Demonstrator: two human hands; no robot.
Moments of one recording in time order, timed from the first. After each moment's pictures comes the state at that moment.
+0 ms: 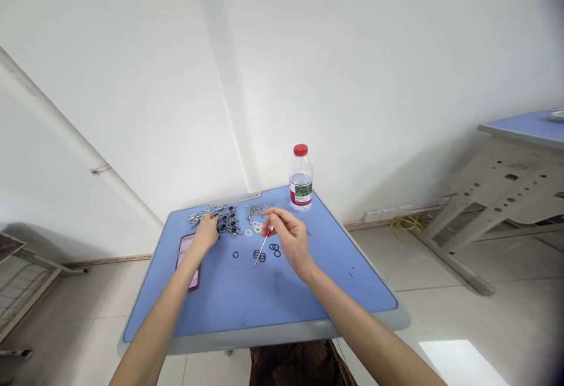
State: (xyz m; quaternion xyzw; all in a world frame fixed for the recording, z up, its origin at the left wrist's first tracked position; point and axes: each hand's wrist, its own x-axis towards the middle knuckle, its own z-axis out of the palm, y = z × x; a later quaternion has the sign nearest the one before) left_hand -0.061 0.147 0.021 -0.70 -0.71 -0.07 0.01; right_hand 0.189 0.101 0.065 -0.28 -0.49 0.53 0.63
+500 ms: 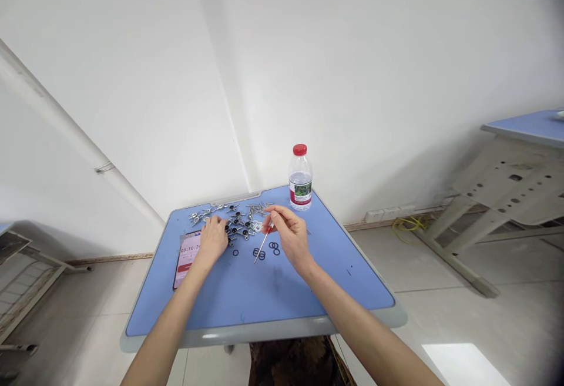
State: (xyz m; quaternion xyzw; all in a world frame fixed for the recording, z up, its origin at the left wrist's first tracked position) left_hand -0.021 0.114 0.033 -0.70 -0.70 -0.11 0.03; right_hand 0.190 0.103 0.066 -0.28 -0.49 0.52 0.64
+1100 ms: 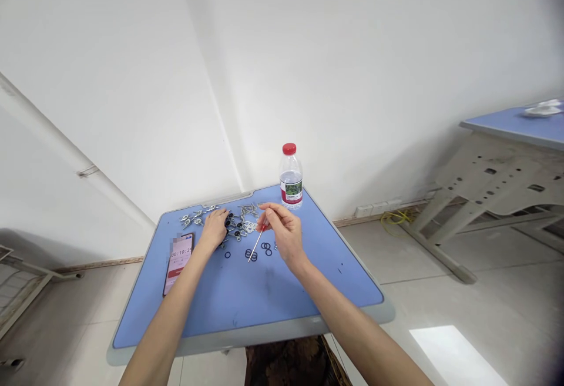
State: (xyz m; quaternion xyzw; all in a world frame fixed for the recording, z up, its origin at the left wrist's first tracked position) left_hand -0.017 0.161 0.023 -0.74 -0.67 -0.11 -0.03; right_hand 0.194 0.106 0.067 -0.28 -0.46 0.52 0.66
